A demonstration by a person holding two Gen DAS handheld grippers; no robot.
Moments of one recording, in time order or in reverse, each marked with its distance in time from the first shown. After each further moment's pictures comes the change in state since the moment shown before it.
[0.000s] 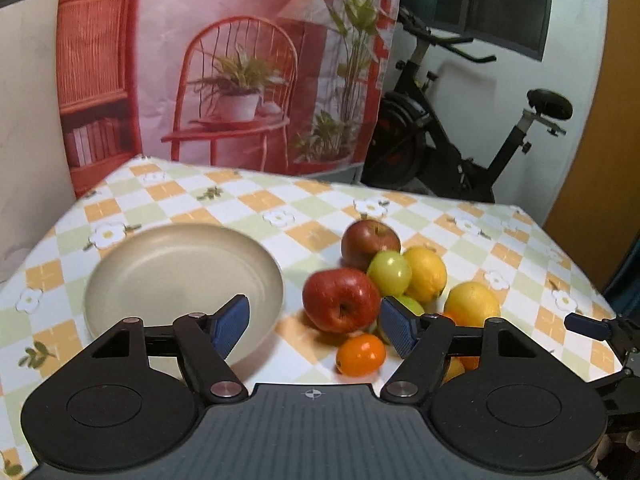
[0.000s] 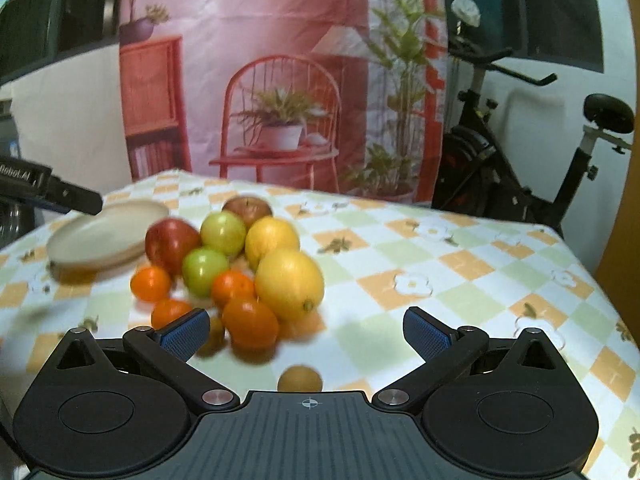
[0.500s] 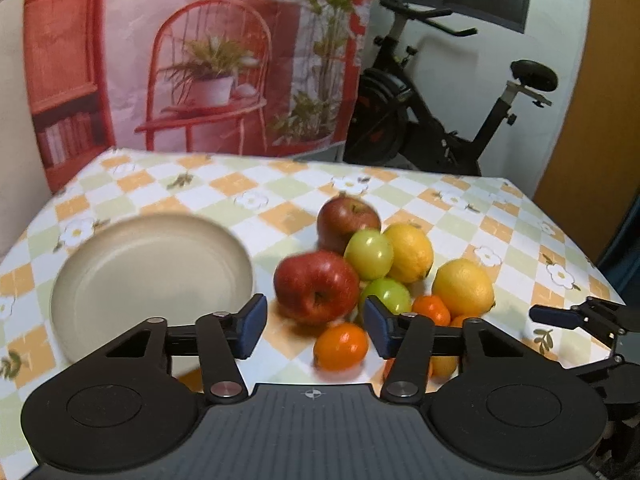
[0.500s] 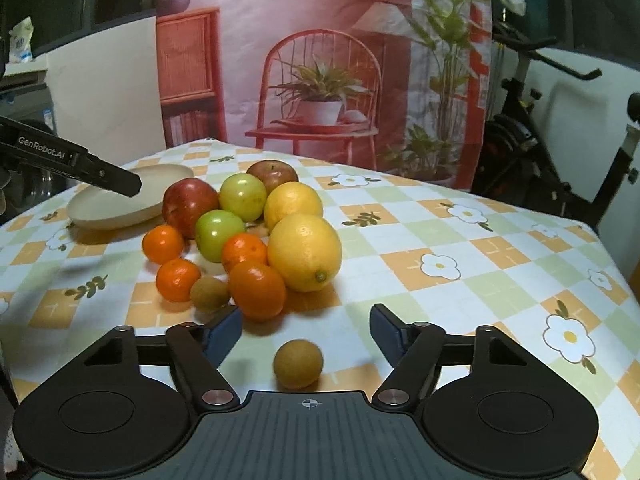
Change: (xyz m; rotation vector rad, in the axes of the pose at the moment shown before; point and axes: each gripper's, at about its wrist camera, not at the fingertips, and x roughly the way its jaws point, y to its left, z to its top) left arm 0.019 -0.014 0.004 0.062 0.032 -0.049; right arm 0.015 -0.020 -0.005 -0.063 0.070 0.123
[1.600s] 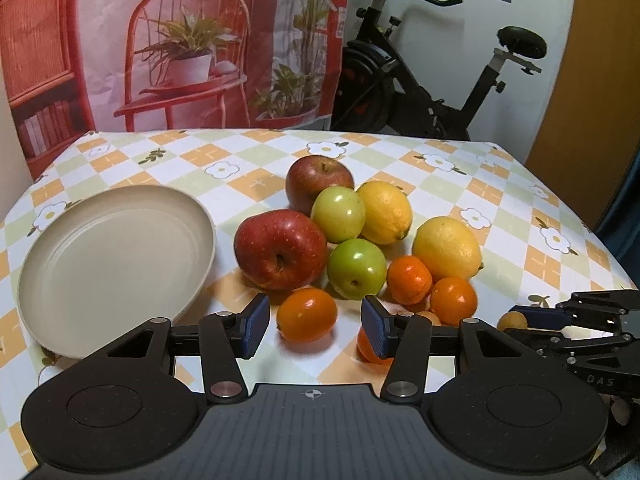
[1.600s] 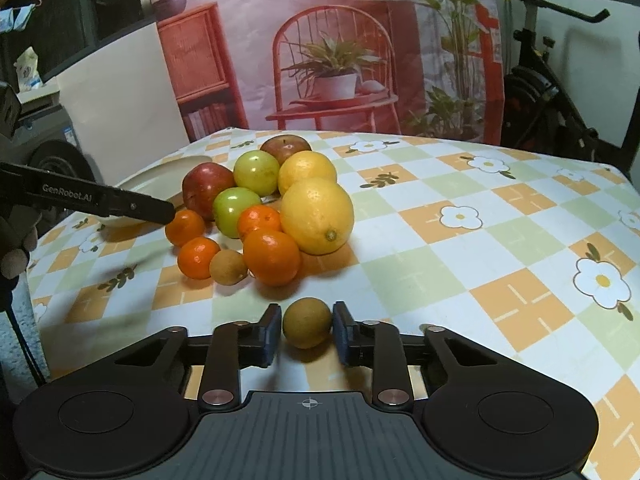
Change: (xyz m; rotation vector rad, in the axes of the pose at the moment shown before) left arm 0.023 -0.021 -0.020 0.022 0.086 -0.015; right arm -0.003 -0.018 -0.013 0.108 0.062 0.136
